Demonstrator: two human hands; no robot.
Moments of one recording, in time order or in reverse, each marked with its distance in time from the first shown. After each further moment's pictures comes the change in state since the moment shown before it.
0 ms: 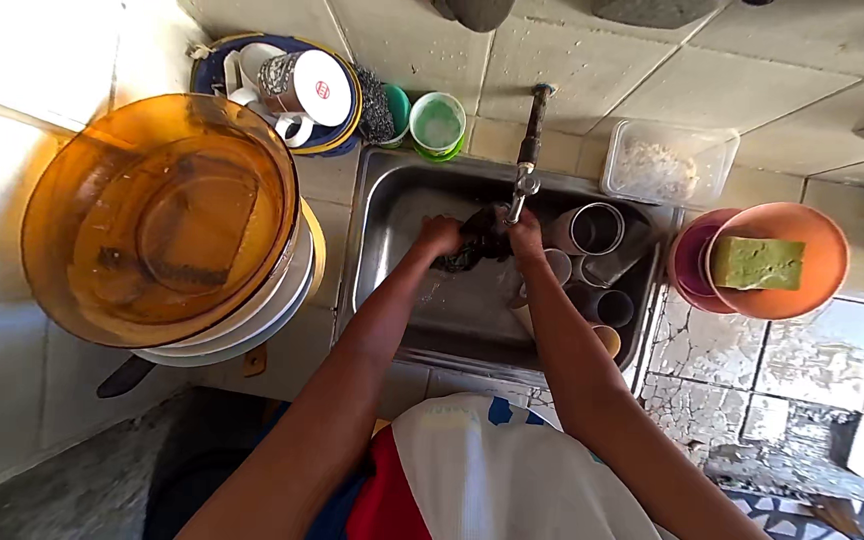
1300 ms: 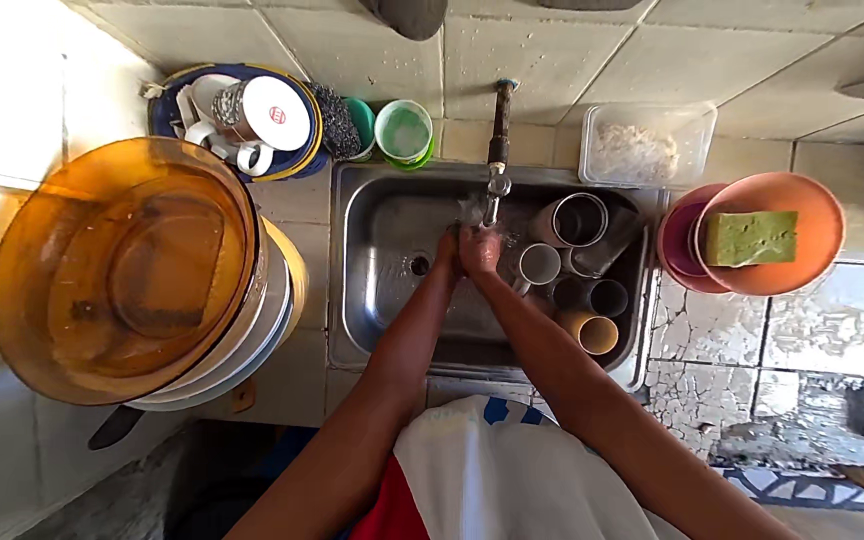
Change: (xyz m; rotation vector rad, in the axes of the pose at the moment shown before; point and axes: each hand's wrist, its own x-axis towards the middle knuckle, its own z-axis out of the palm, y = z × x) left_hand -0.018 0.063 0.043 -1.416 0.258 -0.246; right_hand -0.029 -0.020 0.054 -0.379 0.116 0.306
